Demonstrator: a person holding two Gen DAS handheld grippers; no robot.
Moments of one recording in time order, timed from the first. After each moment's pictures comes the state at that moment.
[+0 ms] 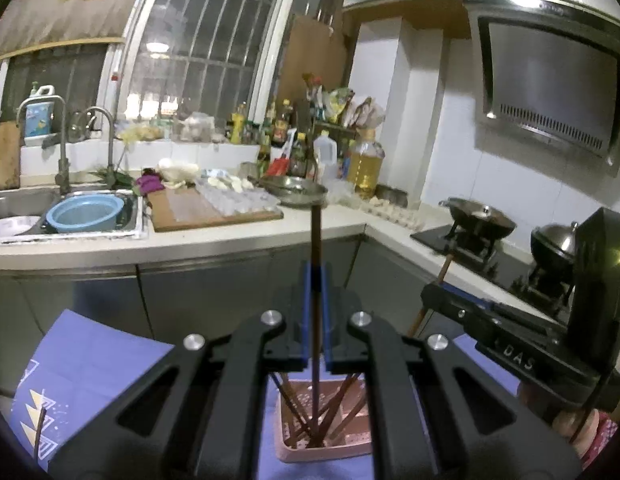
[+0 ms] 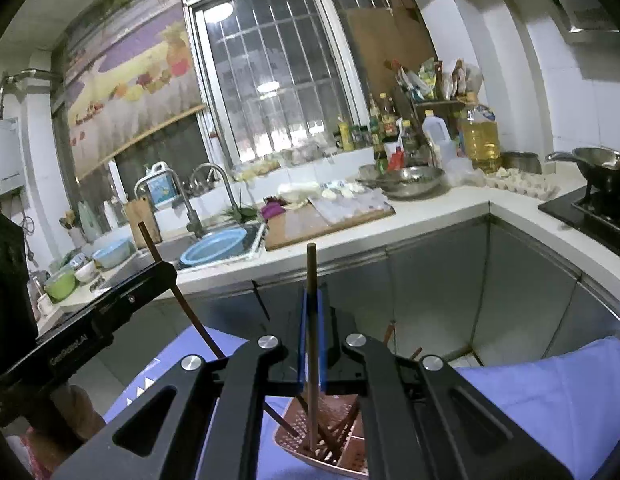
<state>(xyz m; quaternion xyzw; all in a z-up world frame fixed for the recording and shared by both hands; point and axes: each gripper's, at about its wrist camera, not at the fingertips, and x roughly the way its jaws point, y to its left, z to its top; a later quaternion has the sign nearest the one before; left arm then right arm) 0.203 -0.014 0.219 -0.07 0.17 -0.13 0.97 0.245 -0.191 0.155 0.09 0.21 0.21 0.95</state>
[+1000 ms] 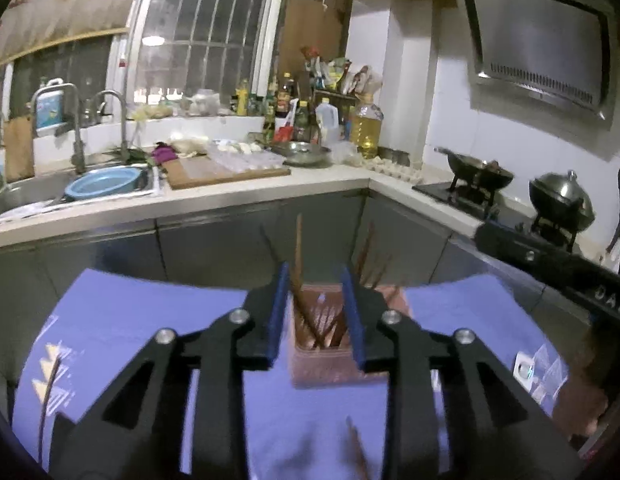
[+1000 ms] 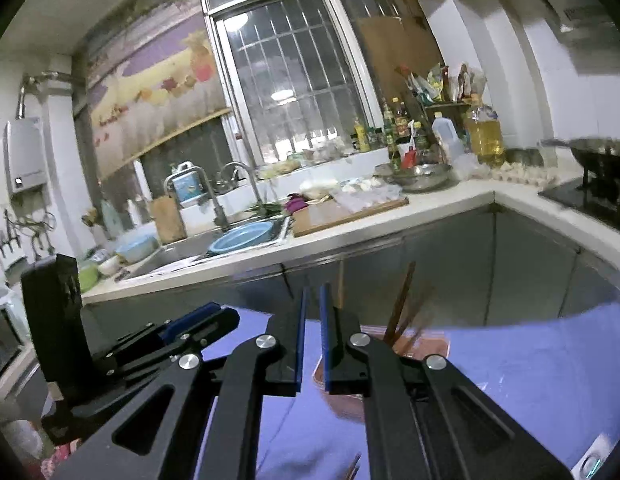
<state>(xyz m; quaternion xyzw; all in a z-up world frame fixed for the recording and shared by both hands) 0.109 -0.007 0.152 -0.03 0.20 -0.12 0.97 0.114 -0.192 0.123 0.12 0.19 0.24 0.94</state>
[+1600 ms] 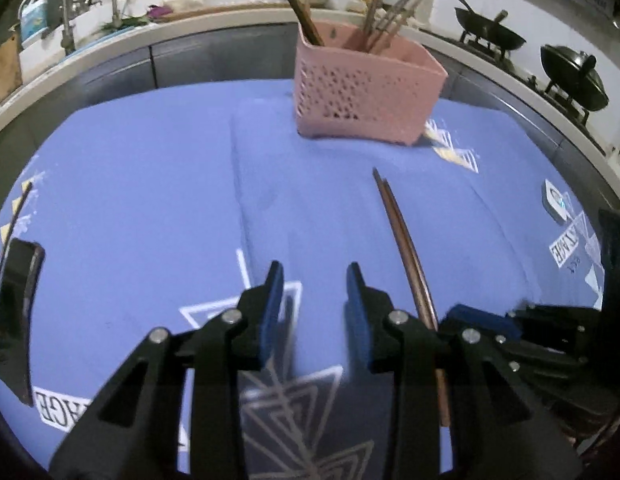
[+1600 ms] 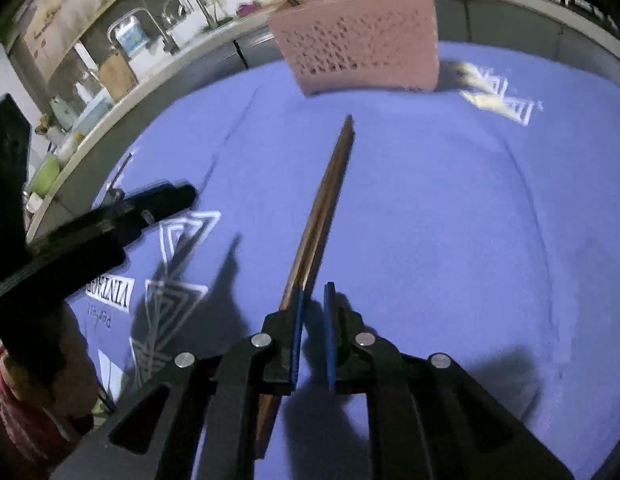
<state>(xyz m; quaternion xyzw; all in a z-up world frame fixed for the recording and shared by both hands) 0.043 -0.005 -0.030 0.00 0.42 -0.13 0.90 0.045 -0.145 -0.099 0.08 0.46 0.19 0.86</state>
